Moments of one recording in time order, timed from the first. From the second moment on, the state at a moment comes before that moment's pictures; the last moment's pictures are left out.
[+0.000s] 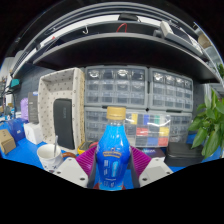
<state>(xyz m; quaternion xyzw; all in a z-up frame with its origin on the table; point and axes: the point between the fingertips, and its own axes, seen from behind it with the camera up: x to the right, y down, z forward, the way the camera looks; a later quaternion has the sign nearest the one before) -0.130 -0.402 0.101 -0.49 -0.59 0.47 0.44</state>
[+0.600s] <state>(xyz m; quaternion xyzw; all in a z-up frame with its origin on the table) 0.022 -0.414 0.084 -0.57 -0.57 0.41 0.42</state>
